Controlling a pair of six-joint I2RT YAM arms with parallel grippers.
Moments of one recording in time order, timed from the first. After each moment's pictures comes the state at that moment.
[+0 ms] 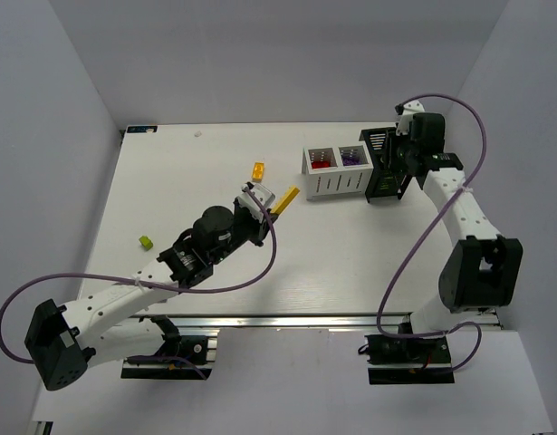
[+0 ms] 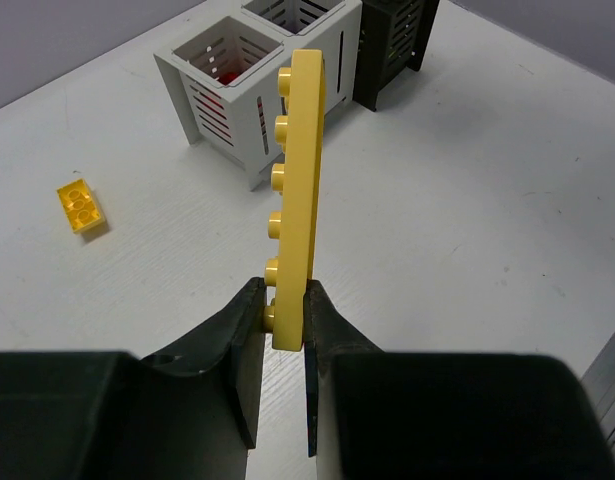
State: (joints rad) left arm -0.87 1.05 0.76 0.12 -0.12 0.01; right arm 0.08 1.53 1.35 -0.38 -0.09 -0.08
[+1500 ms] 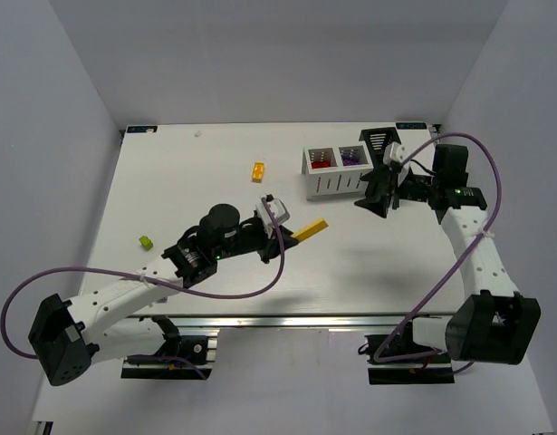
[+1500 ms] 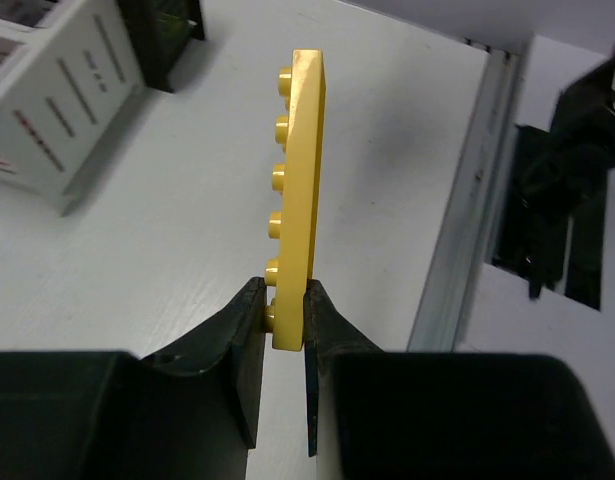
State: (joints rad) left arm -0.87 1.07 0.78 0.09 0.29 0.00; right arm -0.03 1.28 1.11 -0.49 -1.15 -0.76
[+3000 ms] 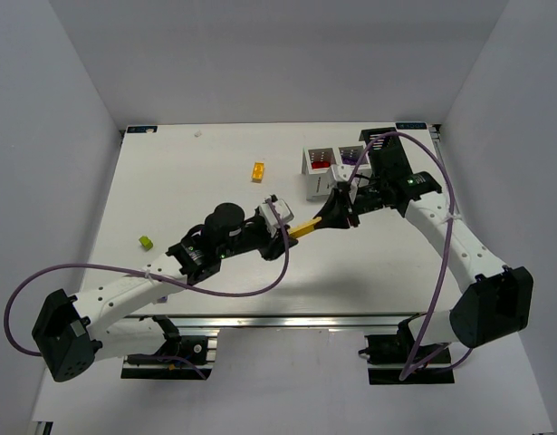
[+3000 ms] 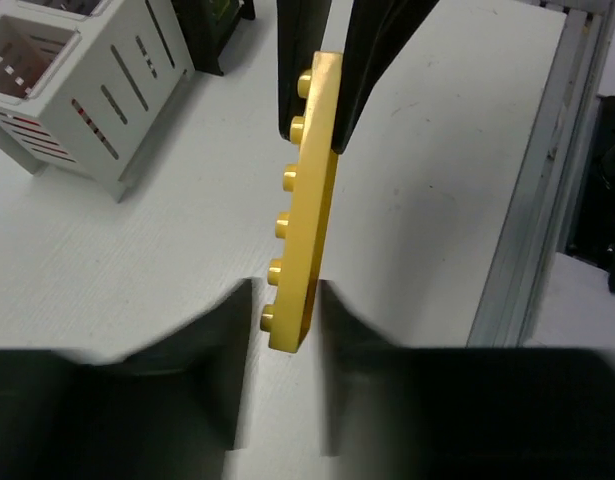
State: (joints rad) left arm -0.87 1.12 0.79 0.06 0.25 0.11; right arm 0.38 1.38 1.24 -0.84 -1.22 -1.00
